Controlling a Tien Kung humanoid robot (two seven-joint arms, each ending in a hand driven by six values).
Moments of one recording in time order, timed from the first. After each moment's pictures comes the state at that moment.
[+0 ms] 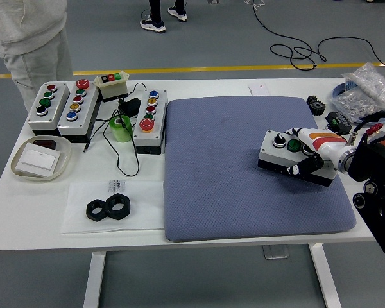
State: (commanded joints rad) left arm -0.07 0.07 -1.24 -0.18 1.60 -0.09 0.23; right arm 0.50 -0.25 1.18 1.21 -2.27 0.31 -0.06
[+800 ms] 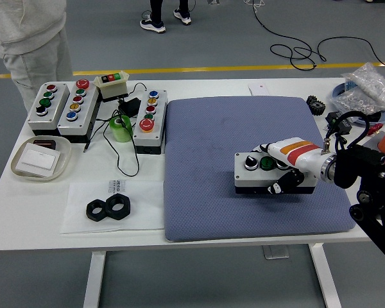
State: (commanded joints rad) left arm -0.07 0.07 -1.25 -0.18 1.60 -0.09 0.23; right arm 0.54 -0.33 0.97 1.39 -2.19 0.39 0.00
